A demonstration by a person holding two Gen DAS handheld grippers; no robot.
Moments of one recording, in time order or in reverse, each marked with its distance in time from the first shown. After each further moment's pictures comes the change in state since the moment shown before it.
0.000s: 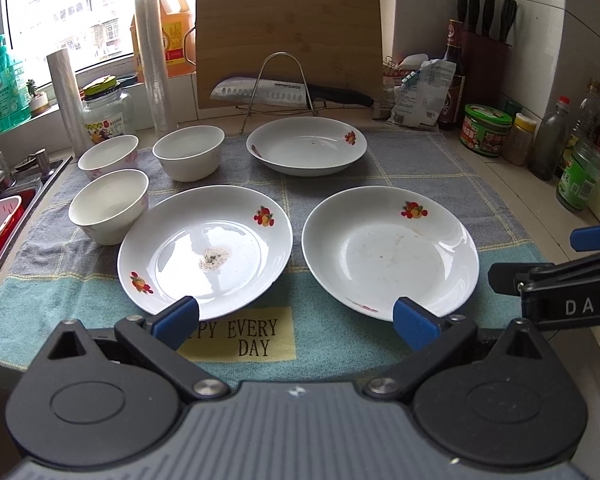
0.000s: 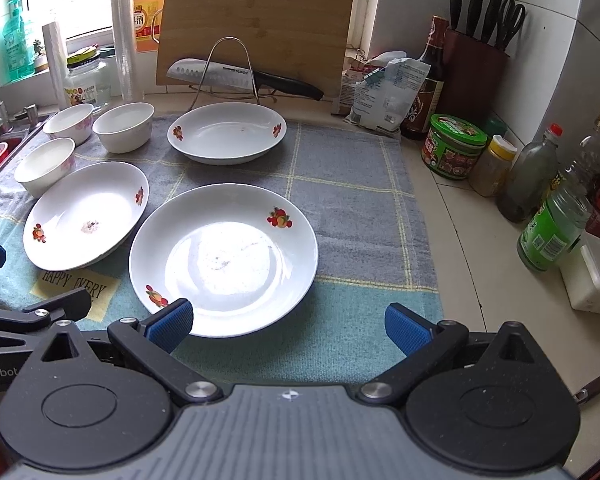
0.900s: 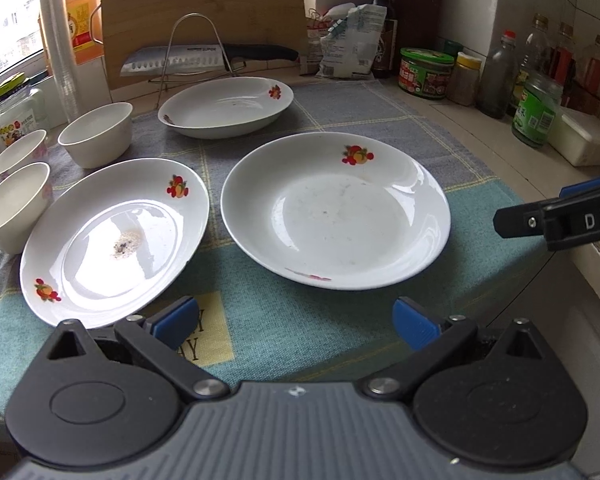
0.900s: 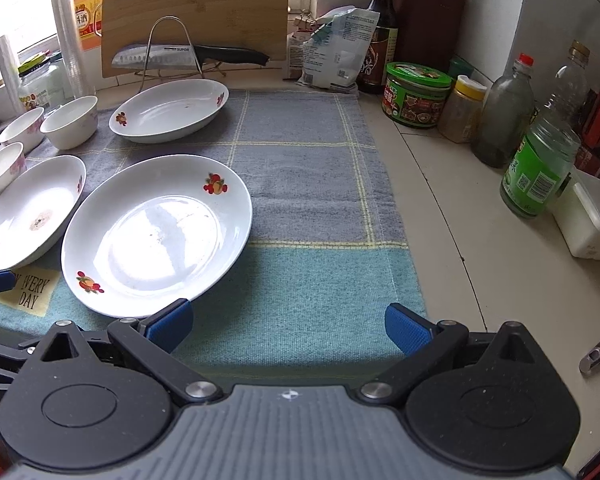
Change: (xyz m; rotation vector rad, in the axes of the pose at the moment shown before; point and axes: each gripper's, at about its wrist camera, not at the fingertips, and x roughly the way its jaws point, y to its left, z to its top) left arm 0.057 -0.023 -0.019 0.158 0.064 -0.174; right arm 0.036 -0.049 -0.025 0.142 0.053 -0.041
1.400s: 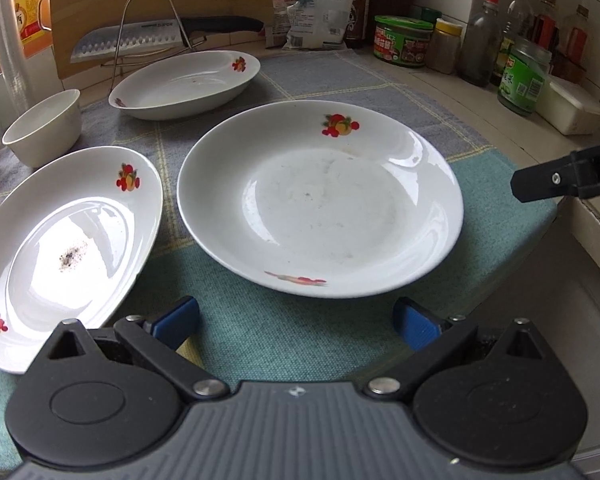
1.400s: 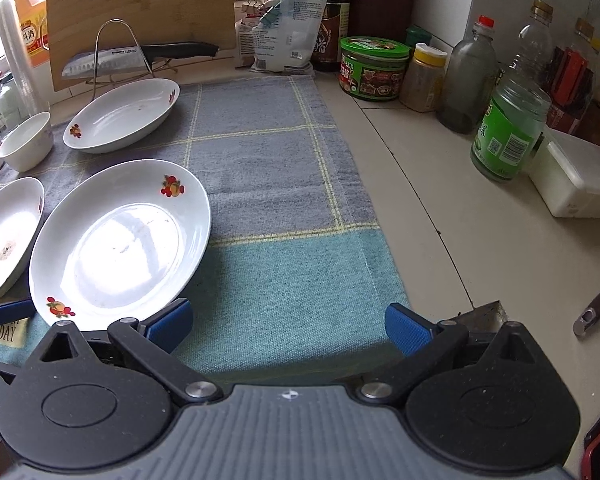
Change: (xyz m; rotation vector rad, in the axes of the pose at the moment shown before) left arm 0.041 0.002 0.003 0.077 0.047 -0.078; right arm 0.012 -0.008 0.006 0.114 0.040 -0.063
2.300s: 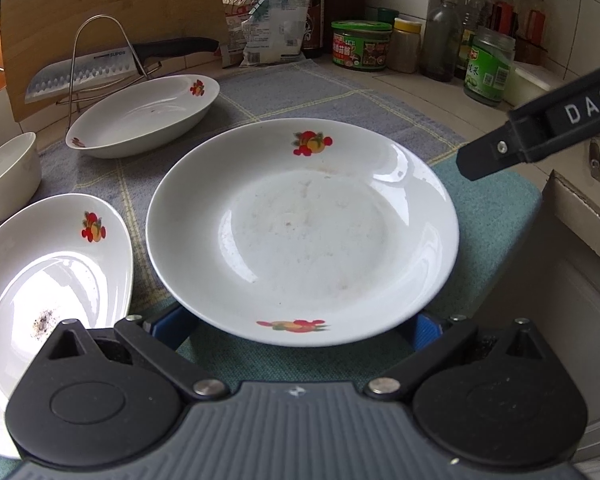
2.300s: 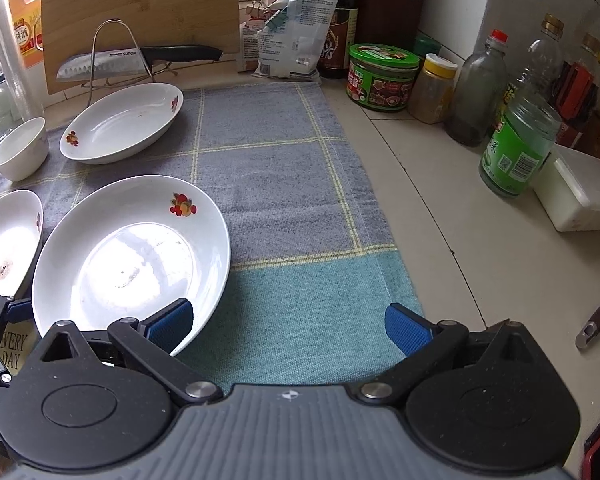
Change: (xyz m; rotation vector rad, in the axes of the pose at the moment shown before) left arm 0.015 0.005 0.012 0.119 -0.048 -0.084; right arm 0.013 0.022 0.022 -0.023 0.007 -0.009
